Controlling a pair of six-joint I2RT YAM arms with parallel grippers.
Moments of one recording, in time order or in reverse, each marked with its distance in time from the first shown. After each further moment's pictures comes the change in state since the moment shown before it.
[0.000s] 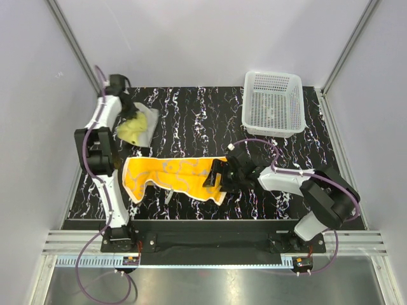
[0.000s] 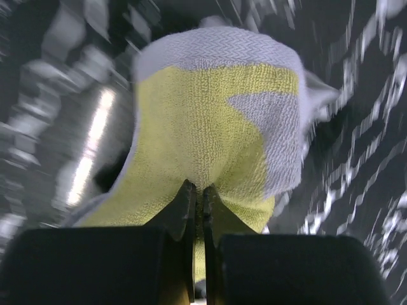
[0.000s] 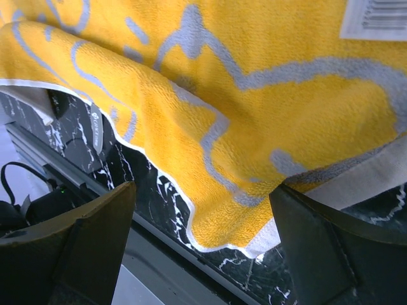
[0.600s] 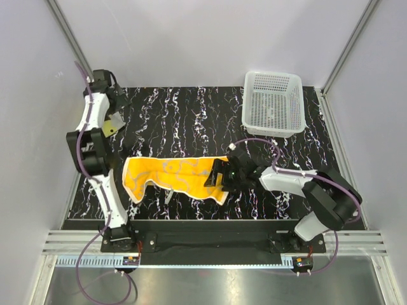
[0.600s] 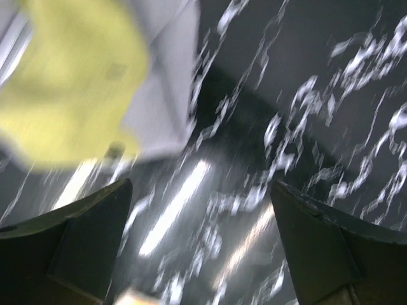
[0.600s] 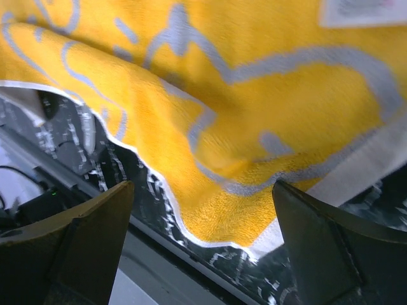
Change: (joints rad) left arm 0.141 0.060 0.197 -0.018 -0.092 -0.039; right arm -0.009 -0.007 0.001 0.030 -0.019 -0.009
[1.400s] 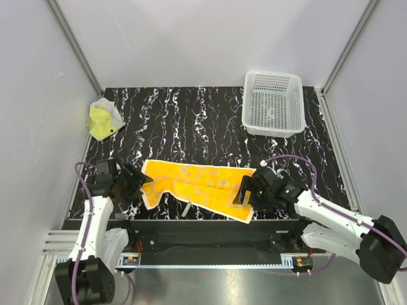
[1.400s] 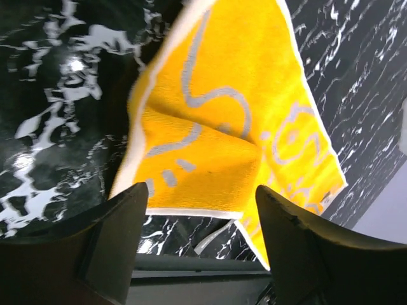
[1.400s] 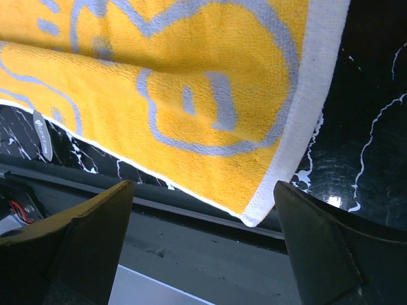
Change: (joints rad) left arm -0.027 -1.407 -1.537 0.044 0.444 -0.329; right arm 0.000 -0.592 -0.222 -0.539 0.191 0.075
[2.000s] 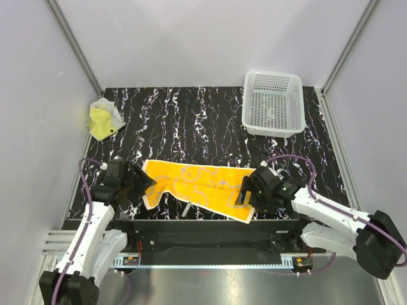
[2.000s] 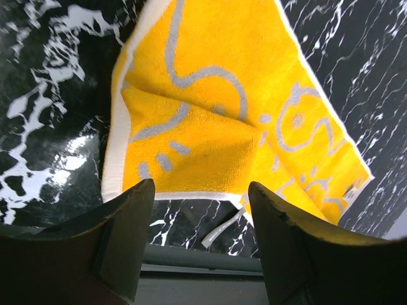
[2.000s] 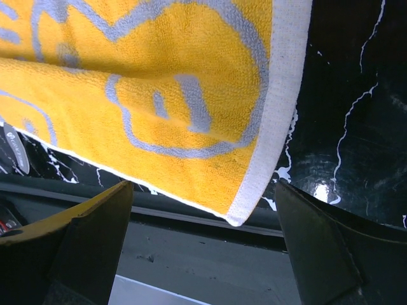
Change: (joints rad) left arm -0.252 -0.082 0.037 -0.059 -0.212 -0.100; right arm 0.000 0.039 0.021 -0.061 0.034 0.014
